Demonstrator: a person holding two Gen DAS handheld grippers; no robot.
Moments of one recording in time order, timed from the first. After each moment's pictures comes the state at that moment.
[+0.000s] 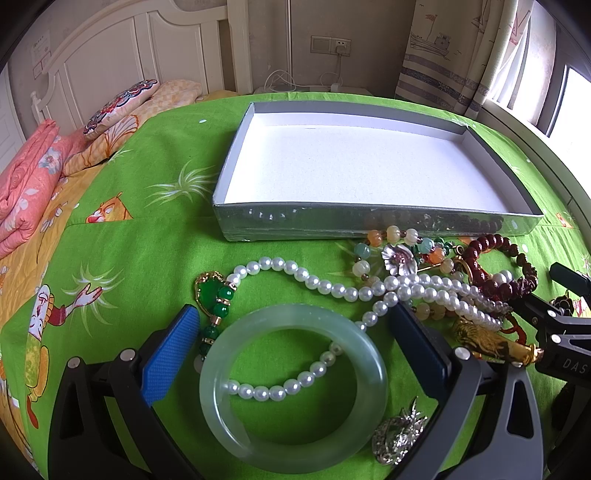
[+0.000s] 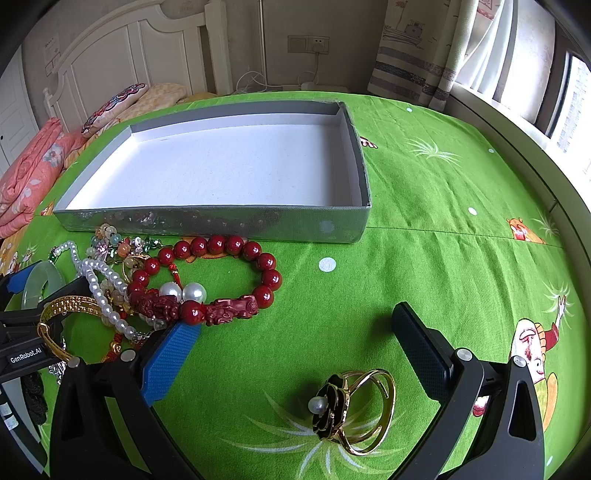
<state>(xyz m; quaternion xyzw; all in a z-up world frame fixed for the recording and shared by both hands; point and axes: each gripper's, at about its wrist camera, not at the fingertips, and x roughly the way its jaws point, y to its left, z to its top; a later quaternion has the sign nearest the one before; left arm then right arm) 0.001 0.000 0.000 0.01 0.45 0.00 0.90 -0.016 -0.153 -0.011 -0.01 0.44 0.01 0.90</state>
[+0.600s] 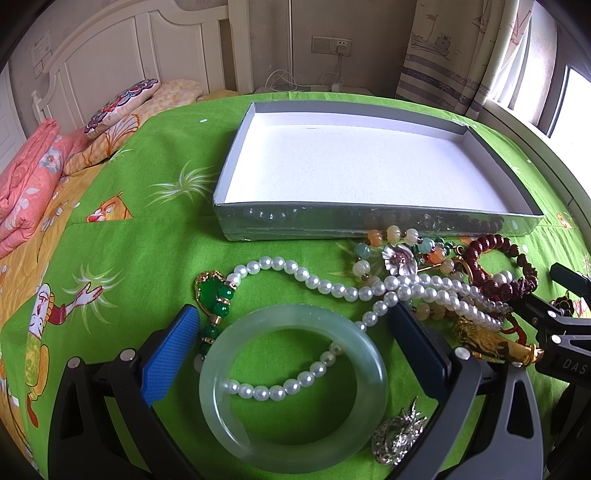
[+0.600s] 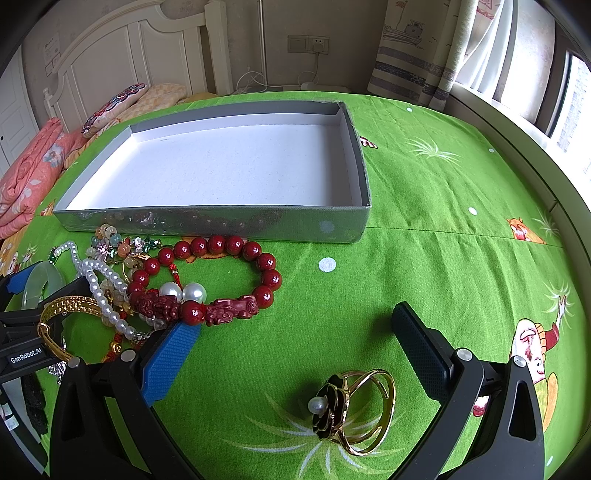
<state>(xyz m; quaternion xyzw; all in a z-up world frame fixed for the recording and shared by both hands) 0.001 0.000 0.000 0.01 0.45 0.00 0.89 -0.015 -0.153 -0.012 -0.01 0.44 0.01 0.90</state>
